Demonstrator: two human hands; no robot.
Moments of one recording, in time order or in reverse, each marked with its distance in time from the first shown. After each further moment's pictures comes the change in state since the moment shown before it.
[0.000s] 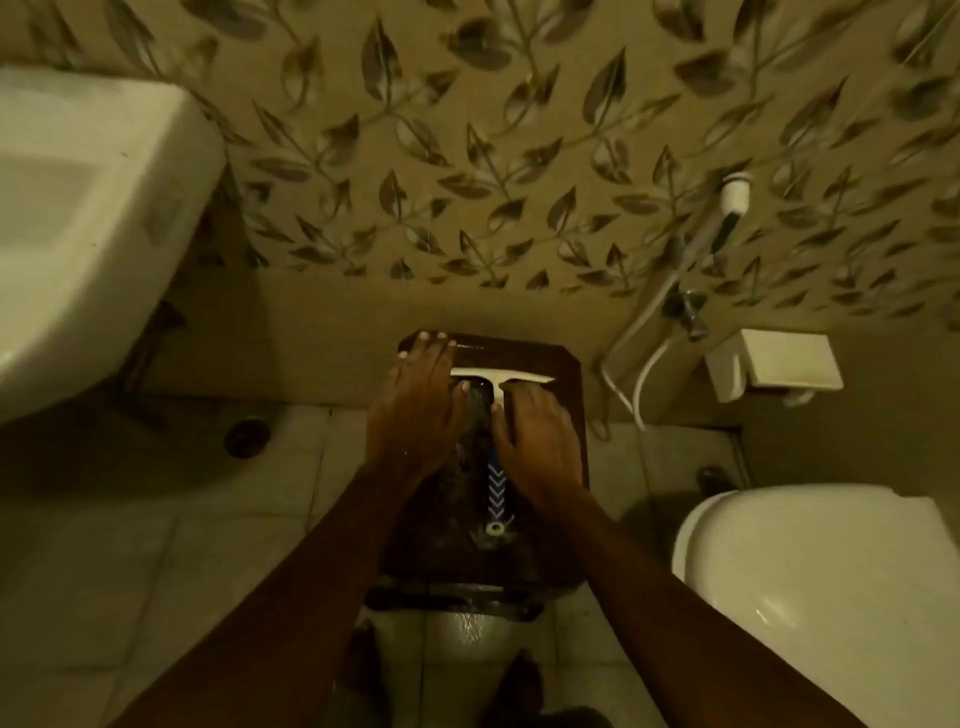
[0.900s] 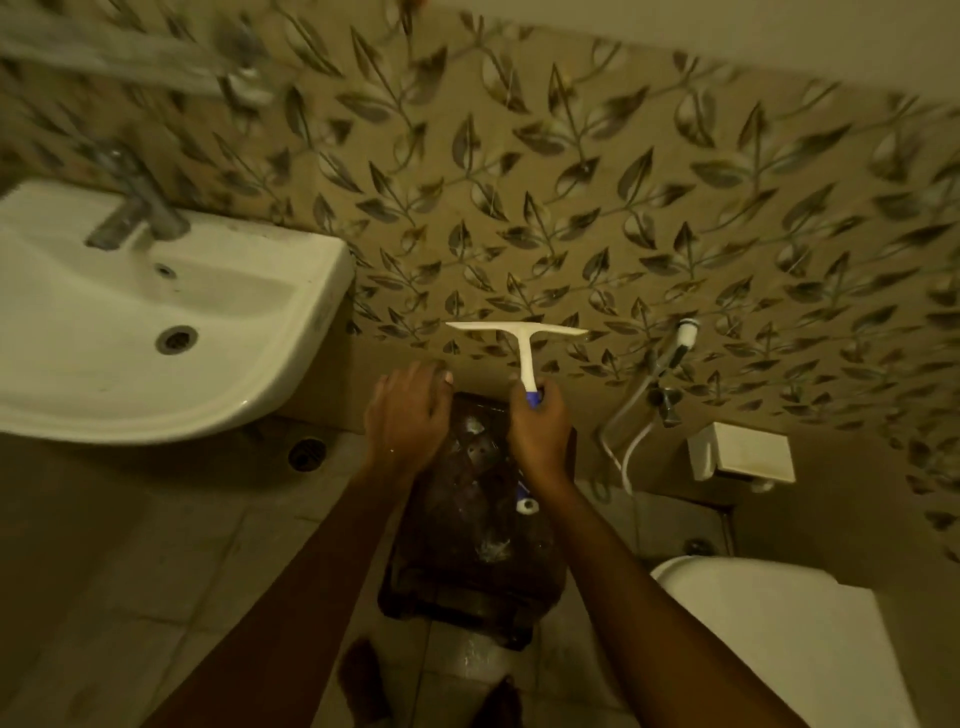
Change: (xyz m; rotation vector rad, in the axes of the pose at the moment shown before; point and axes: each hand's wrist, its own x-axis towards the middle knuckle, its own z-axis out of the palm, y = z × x) left_hand 0.013 0.038 -0.215 -0.196 0.094 -0.301; right_hand 0.019 -0.128 -0.171 0.822 0.116 0.500
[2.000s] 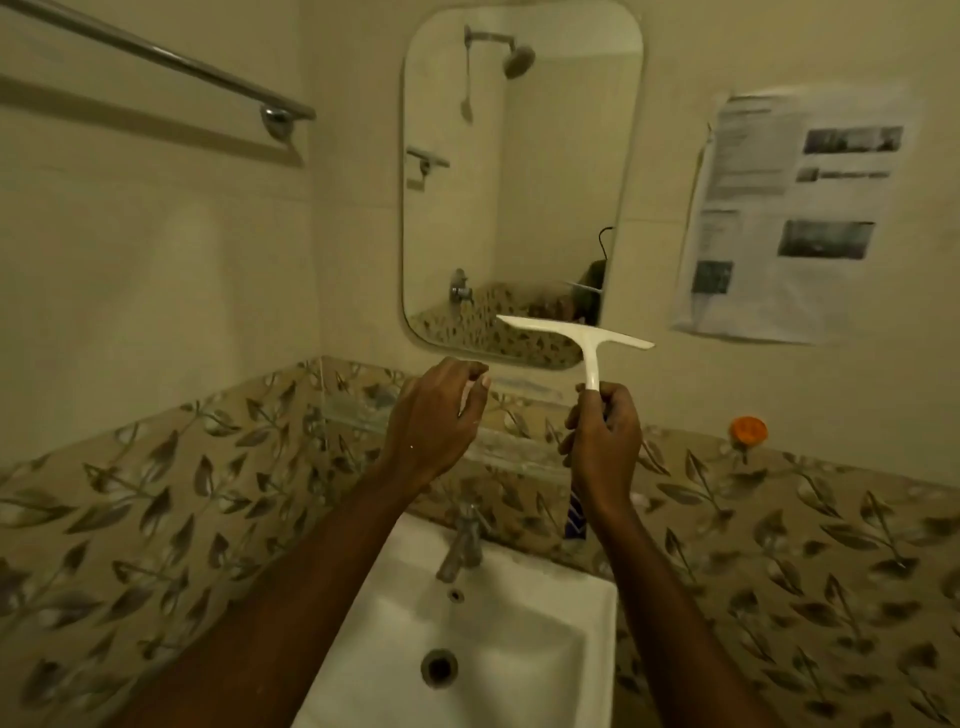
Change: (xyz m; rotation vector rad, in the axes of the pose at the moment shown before) left_hand 0.196 -0.193 -0.460 0.052 0.571 0.328; right_hand -0.117 -0.396 0.296 0.439 -0.016 -0.714
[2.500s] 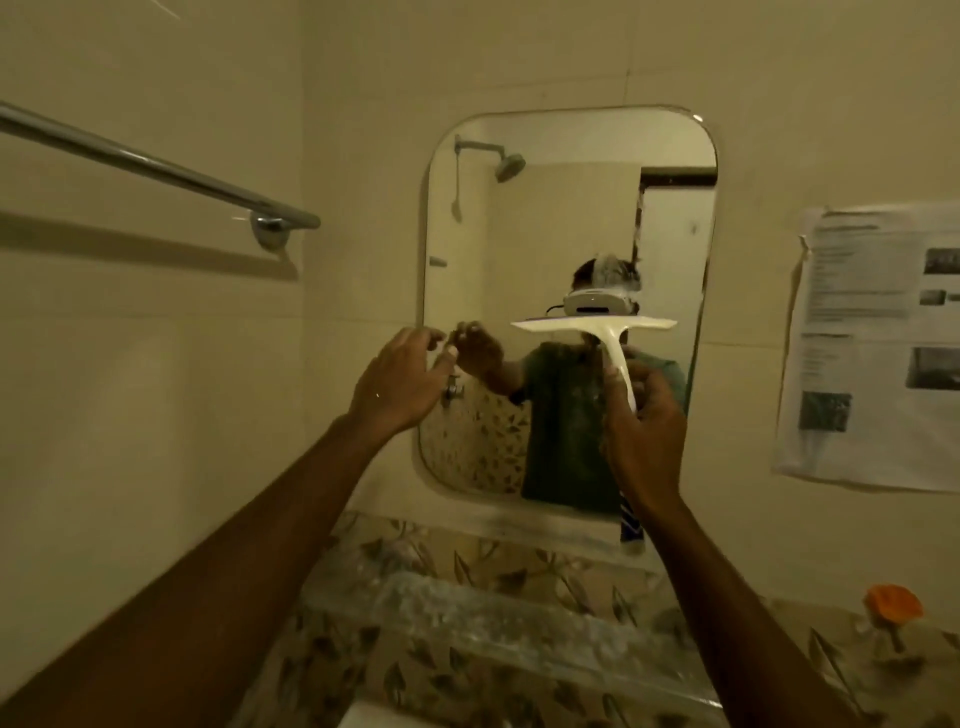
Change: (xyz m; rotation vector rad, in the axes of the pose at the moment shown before) left_hand 0.237 -0.143 -0.028 -0.033 -0.055 -0.103; right_hand 0.165 -0.027 0.140 -0.101 0.052 -0.316
